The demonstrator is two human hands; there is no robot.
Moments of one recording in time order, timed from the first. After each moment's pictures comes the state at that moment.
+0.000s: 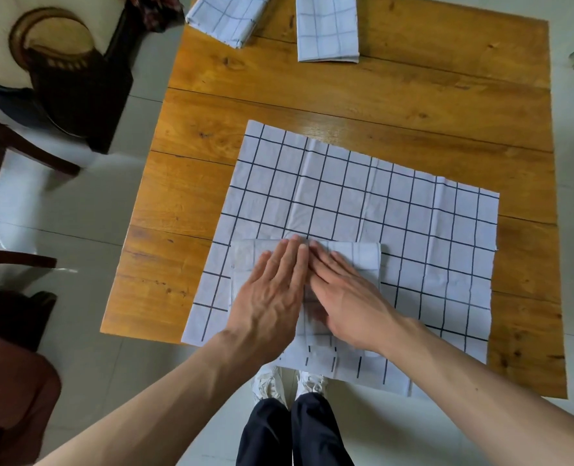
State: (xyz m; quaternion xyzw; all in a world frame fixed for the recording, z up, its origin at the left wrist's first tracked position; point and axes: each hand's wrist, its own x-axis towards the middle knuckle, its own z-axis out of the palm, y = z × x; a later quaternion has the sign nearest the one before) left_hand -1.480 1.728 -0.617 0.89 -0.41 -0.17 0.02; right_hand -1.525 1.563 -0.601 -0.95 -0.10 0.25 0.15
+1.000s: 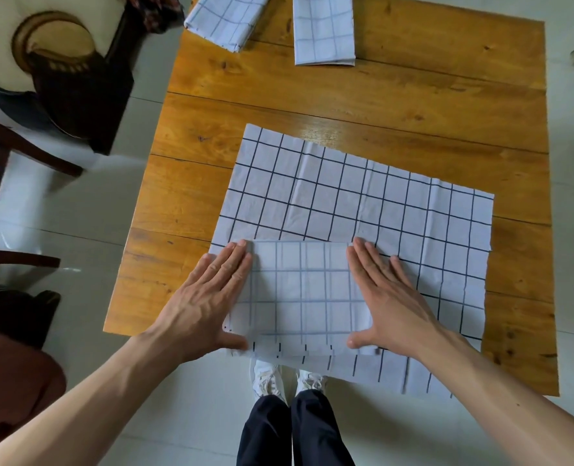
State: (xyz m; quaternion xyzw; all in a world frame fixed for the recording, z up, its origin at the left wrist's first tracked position) left_hand -1.440 1.814 -0.617 0.86 -0.45 -0.23 -0.02; right_hand -1.558 1.512 -0.593 -0.94 0.03 0.32 0.09
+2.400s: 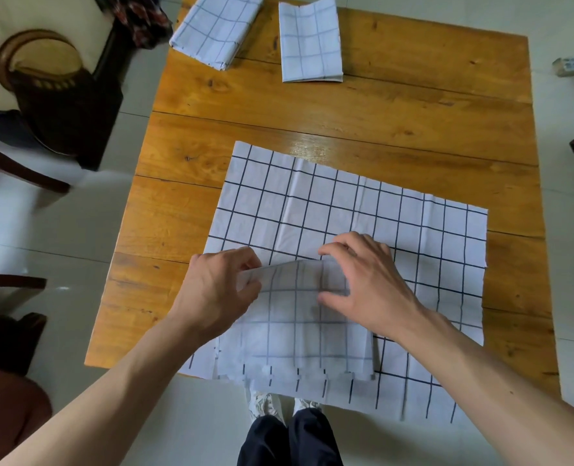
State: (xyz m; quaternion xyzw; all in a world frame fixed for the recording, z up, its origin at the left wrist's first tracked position) left_hand -1.405 1.743 -0.578 0.91 -0.23 -0.21 0.28; right_hand -1.498 1.513 -0.583 -0.97 0.03 0.13 0.21
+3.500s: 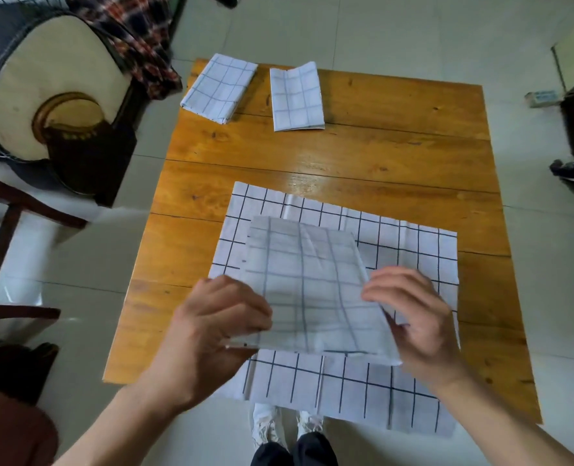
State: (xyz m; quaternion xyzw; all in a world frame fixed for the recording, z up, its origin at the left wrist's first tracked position) left_hand -1.431 1.754 -0.494 0.79 -0.45 -0.04 0.41; right_hand -1.555 1.477 -0.540 -0.93 -0.01 -0.20 0.32
